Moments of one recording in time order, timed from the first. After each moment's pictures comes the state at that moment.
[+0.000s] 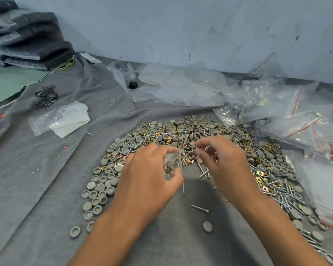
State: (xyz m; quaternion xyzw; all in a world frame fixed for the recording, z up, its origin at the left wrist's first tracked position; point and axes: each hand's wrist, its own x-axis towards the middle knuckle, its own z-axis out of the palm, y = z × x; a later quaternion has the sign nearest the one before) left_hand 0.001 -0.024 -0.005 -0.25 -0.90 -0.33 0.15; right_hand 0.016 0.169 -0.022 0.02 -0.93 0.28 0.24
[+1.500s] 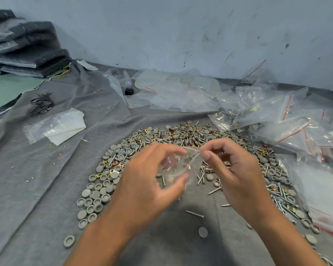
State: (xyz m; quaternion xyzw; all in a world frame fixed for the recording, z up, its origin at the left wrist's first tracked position) left_hand 0.002 -0.030 0.003 -0.35 -0.81 -0.44 0.17; right_hand 0.042 0.167 0.008 0.07 -0.84 0.46 0.27
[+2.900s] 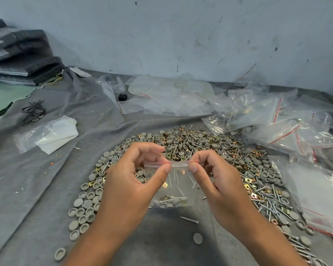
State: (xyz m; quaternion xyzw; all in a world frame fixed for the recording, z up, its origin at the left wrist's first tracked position) left_hand -0.008 -0.028 -0.003 -0.27 -0.72 -0.63 0.11; right_hand 0.049 0.158 -0.001 0.05 -0.86 0.46 0.21
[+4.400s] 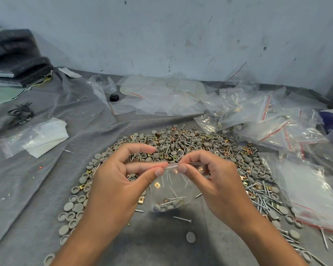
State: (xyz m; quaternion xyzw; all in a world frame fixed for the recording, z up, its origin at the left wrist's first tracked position) left_hand -0.007 -0.029 0.000 -0.24 -0.73 -0.64 0.02; right_hand 0.049 0.166 0.008 0.05 -0.86 0.46 0.23
